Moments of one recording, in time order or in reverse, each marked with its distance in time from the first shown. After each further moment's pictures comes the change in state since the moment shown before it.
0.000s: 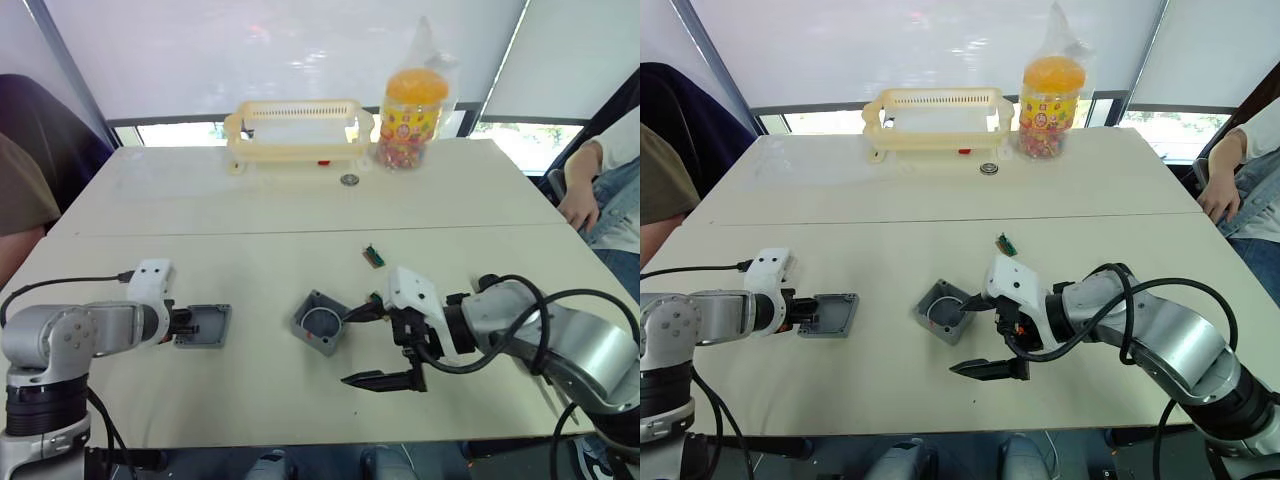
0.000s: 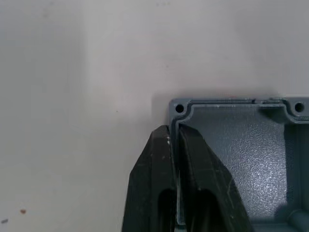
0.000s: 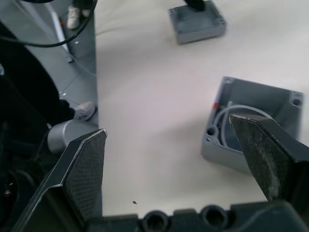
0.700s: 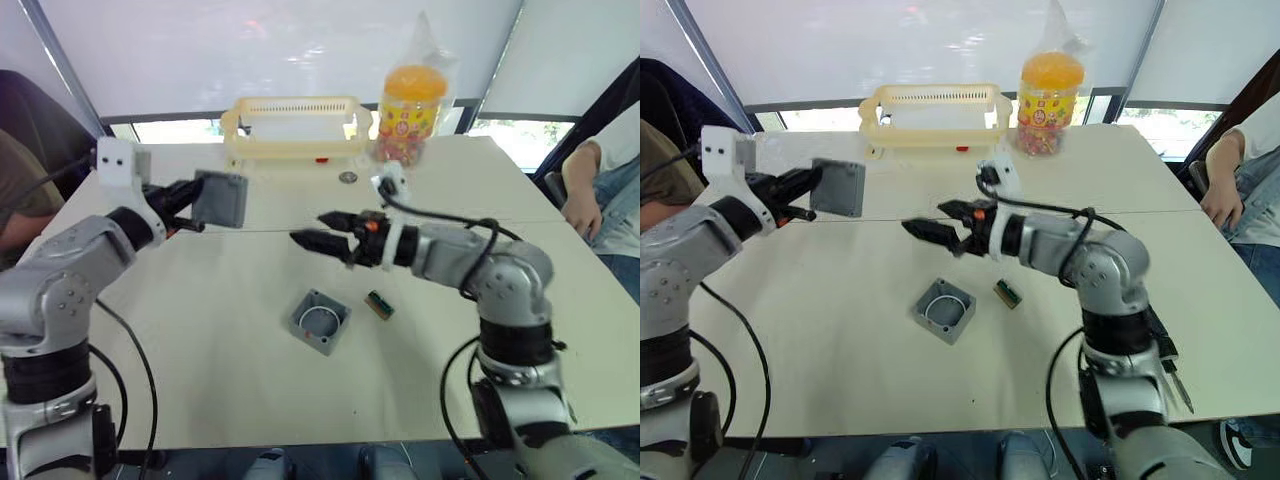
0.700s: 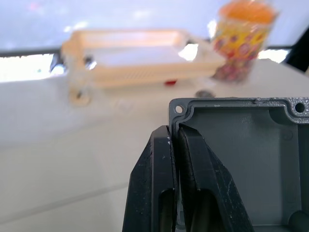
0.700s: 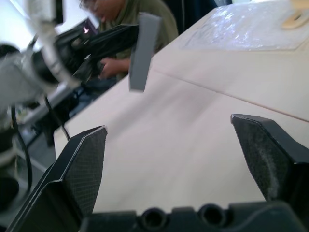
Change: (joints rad) left arm -0.238 -0.021 -0.026 -0.042 0.158 -0.702 -0.409; right arm -0.396 0.661 -0.328 0.541 0.178 0.237 -0.576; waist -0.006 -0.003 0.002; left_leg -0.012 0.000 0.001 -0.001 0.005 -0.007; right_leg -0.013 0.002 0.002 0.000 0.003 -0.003
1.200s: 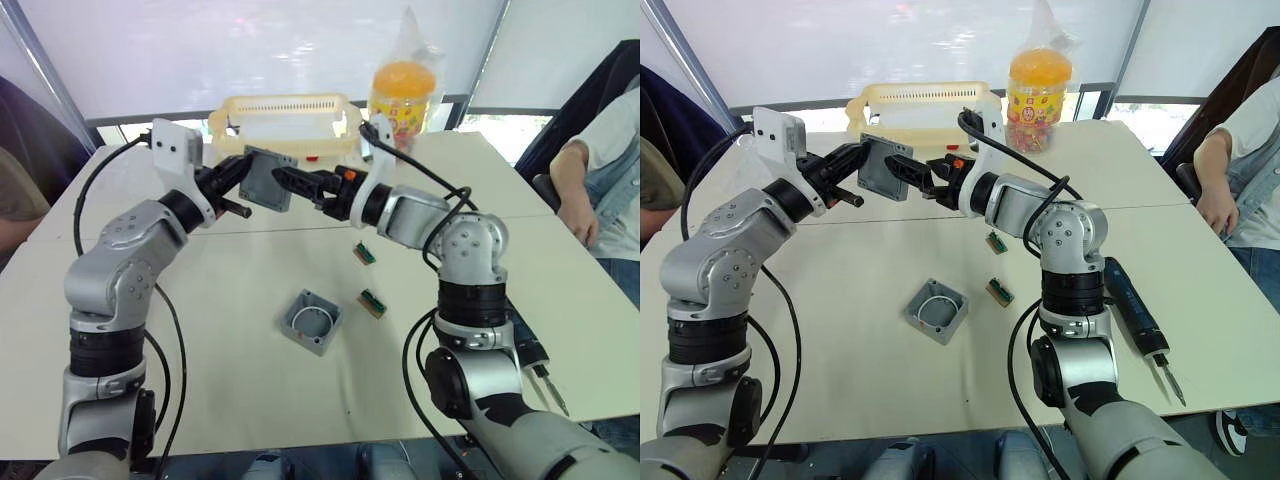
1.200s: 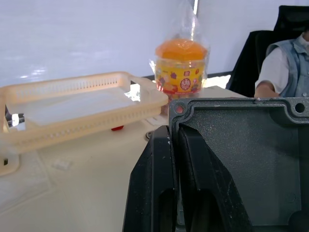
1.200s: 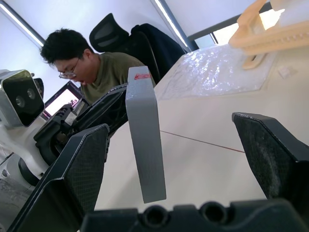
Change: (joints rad) left arm -0.068 -0.130 -0.122 0.054 0.098 -0.178 -0.056; right arm -0.120 0.148 -0.069 0.132 -0.031 -0.057 -0.171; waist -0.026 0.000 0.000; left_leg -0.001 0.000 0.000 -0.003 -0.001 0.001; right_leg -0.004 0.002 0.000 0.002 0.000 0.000
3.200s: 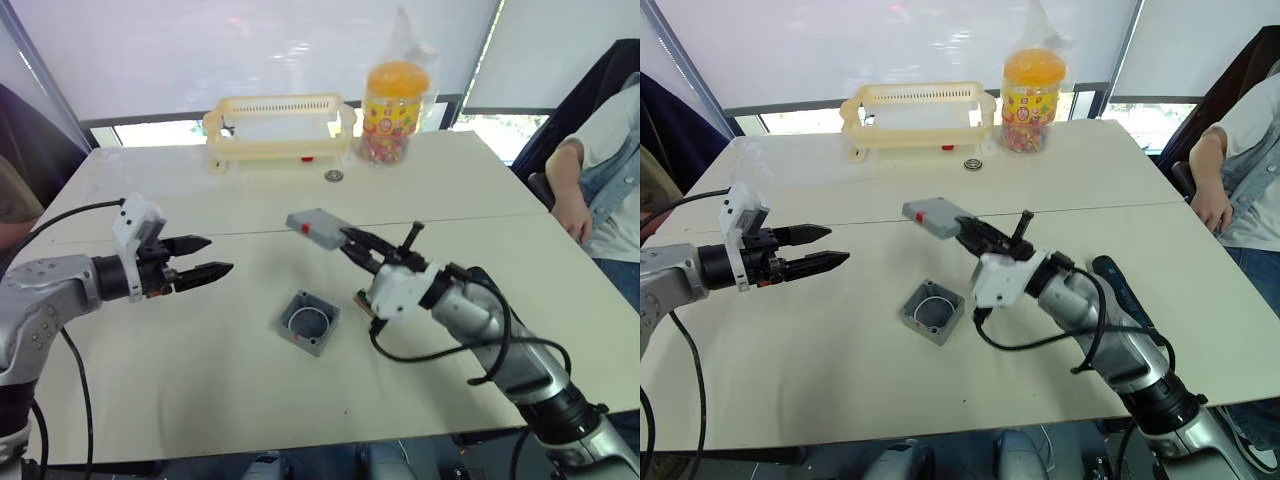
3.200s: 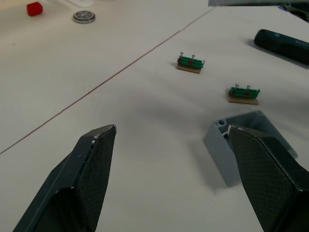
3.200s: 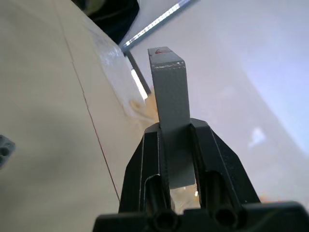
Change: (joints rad) left arm 0.364 0.440 0.072 -0.046 -0.119 0.087 -0.564; right arm 0.660 -0.567 0.469 -0.303 -1.300 -1.437 0.173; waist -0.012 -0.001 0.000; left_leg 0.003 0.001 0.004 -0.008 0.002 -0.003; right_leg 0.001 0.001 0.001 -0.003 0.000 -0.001
